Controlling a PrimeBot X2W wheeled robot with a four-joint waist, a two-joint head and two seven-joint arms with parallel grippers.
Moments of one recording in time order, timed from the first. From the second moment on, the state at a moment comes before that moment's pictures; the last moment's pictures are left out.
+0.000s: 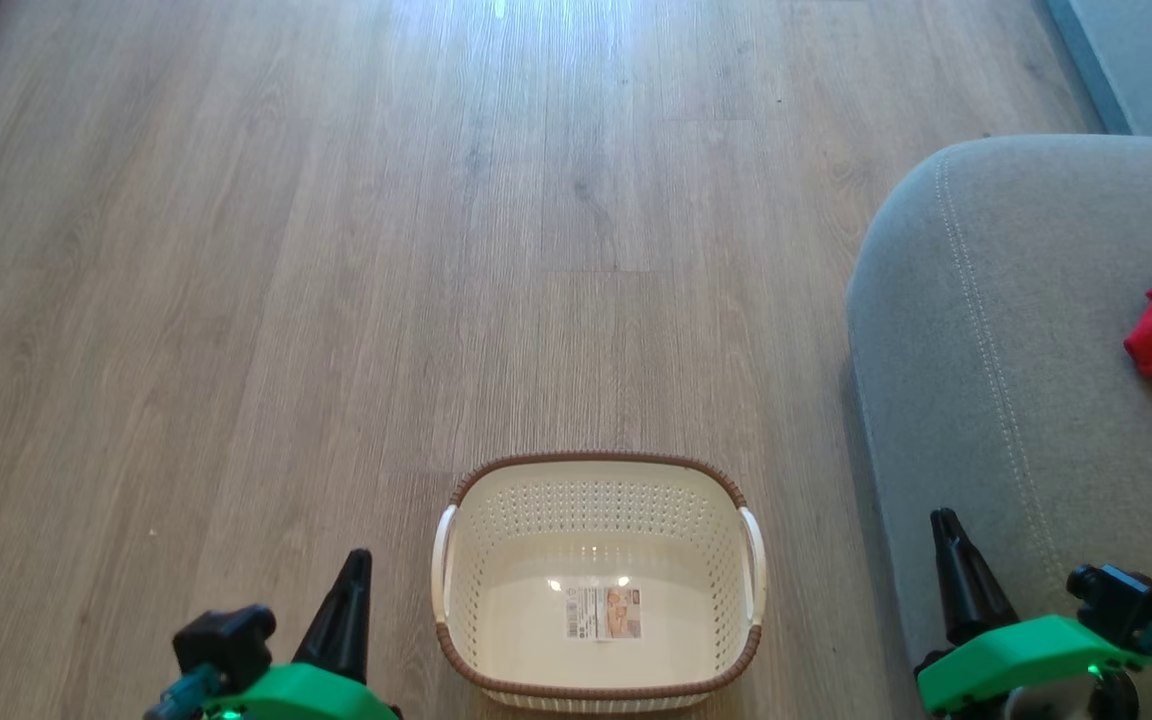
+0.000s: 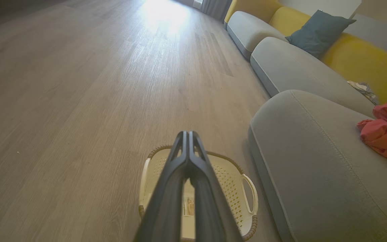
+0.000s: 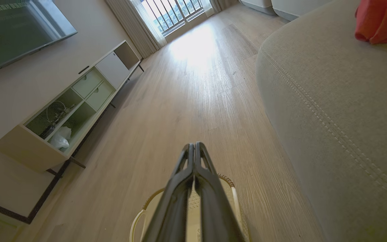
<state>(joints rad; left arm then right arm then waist) 0.10 0.06 -0.18 0.23 -0.45 -0.01 -0.21 0.06 -0.10 0.06 0.30 0.64 0.13 -0.21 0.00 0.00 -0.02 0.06</state>
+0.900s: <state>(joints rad) 0.06 0.06 -0.13 0.24 -0.74 -0.04 -0.15 0.04 -0.09 0.02 0.30 0.87 0.13 -0.13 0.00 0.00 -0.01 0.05</state>
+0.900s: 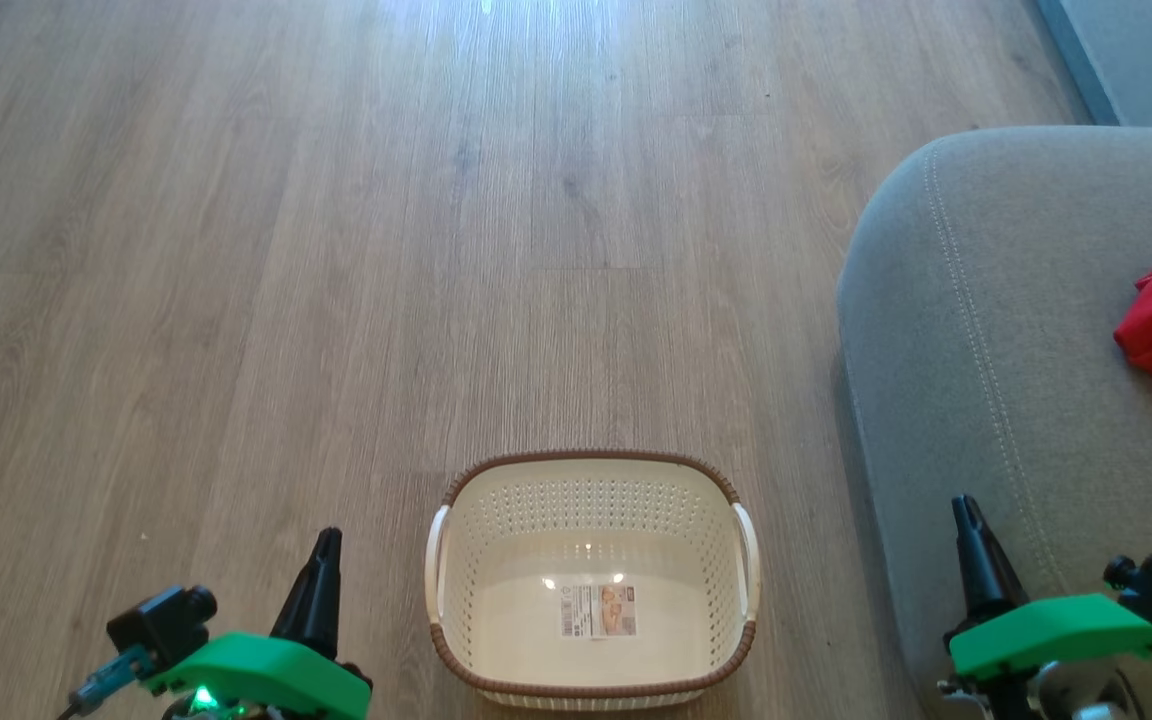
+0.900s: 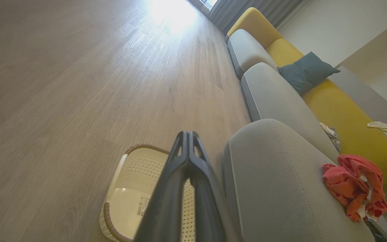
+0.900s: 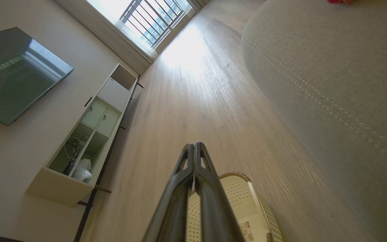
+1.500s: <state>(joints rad) 0.04 0.06 -0.10 0.24 -0.94 -0.05 -0.10 0.02 -0.07 -0.01 0.29 1.03 0.13 -0.08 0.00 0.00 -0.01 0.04</state>
